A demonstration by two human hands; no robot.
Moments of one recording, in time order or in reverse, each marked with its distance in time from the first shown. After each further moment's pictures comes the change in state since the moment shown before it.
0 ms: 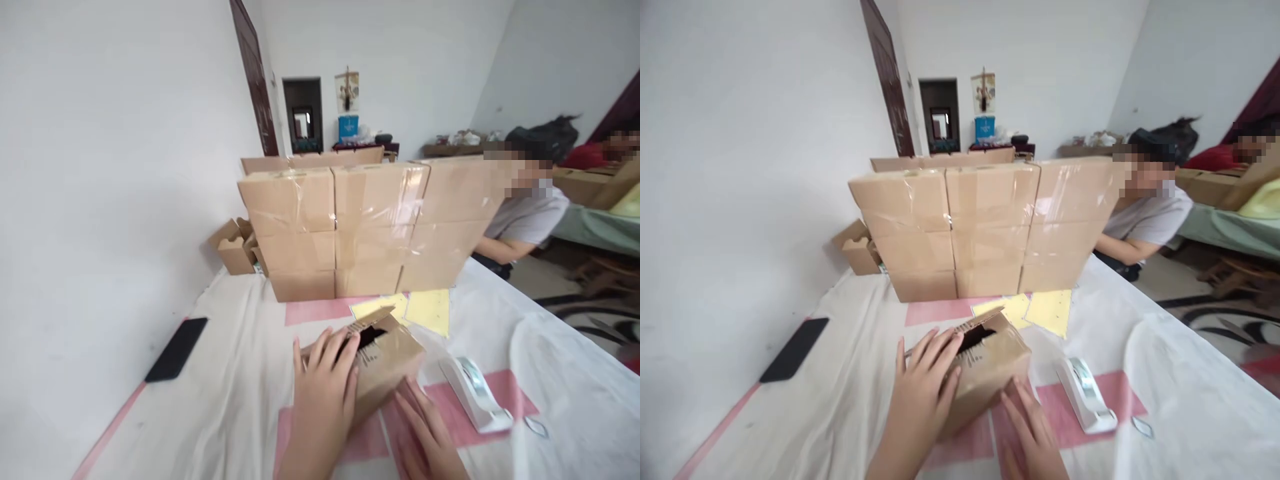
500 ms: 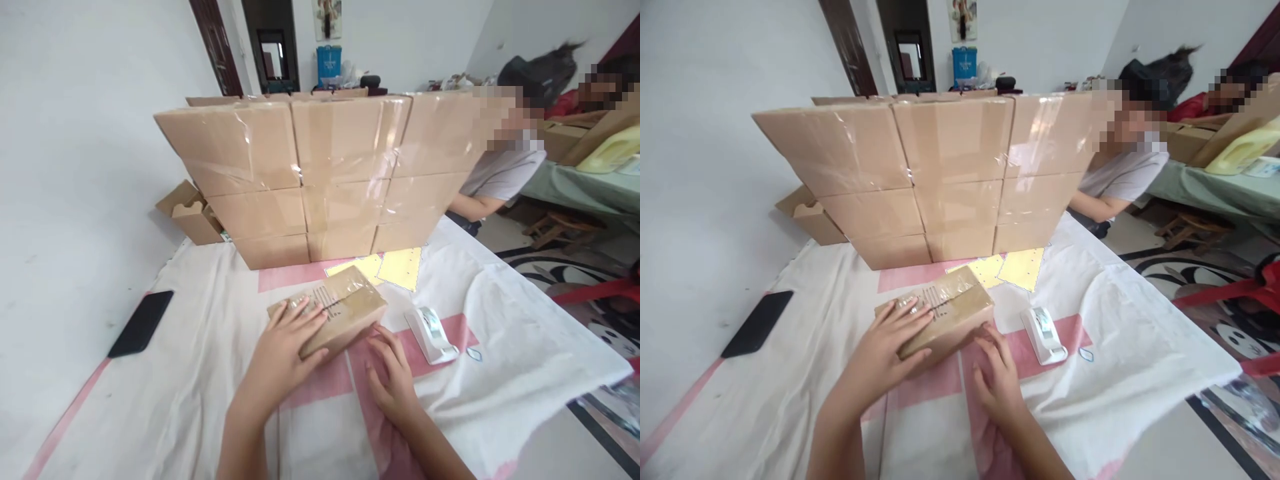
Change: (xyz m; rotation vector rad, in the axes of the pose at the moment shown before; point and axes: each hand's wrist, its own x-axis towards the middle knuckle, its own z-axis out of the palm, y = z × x) left_hand 0.002 -0.032 -0.005 -0.076 -0.374 0.206; right_hand 0.016 -0.008 0.001 0.202 0.043 0.158
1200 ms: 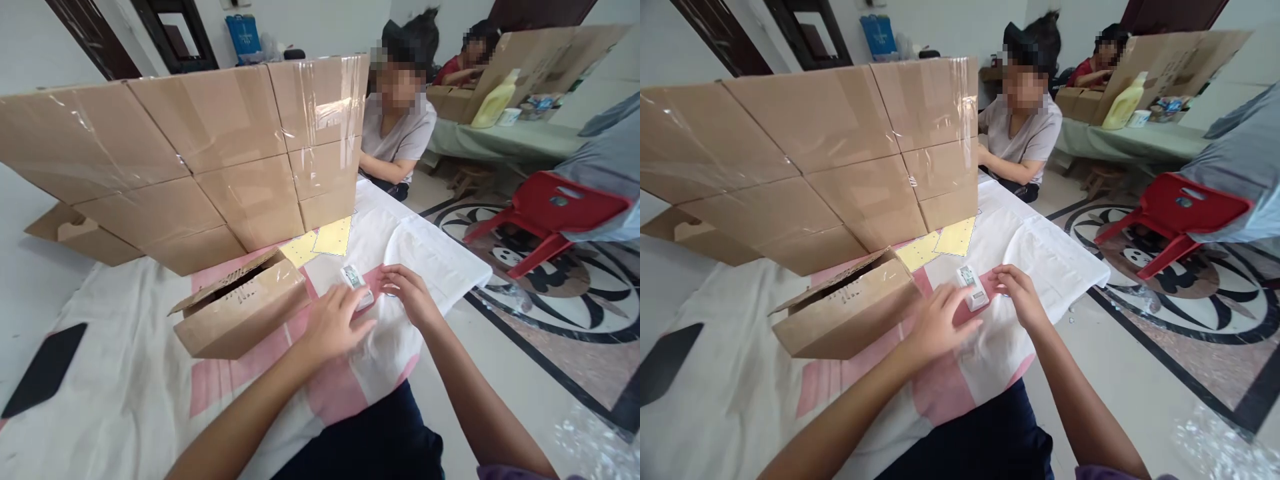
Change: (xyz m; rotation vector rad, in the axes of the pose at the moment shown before) left_hand 0.076 0.164 0.114 -0.218 0.172 0.342; right_hand 0.018 0.065 -0.176 0.687 0.159 0.729
